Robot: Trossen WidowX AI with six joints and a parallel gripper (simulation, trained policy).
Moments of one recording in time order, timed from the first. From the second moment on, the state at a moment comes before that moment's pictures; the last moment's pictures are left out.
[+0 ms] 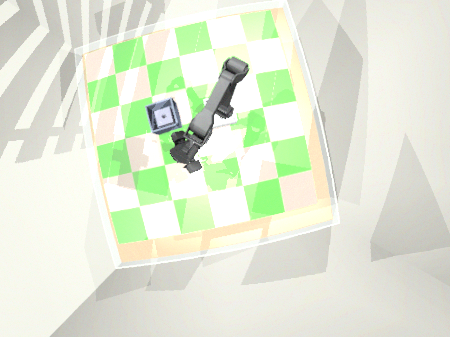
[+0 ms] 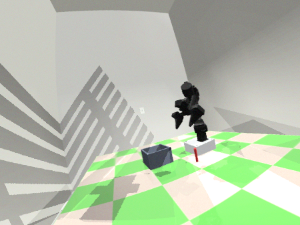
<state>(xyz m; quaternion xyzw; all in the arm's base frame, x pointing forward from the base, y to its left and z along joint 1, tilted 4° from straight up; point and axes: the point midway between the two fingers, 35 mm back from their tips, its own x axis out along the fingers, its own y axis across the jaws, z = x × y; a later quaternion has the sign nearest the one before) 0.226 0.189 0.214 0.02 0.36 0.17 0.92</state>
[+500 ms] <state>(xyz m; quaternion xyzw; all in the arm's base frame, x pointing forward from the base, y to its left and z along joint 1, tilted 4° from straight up) 0.205 0.149 0.144 0.12 0.52 -0.01 0.85</state>
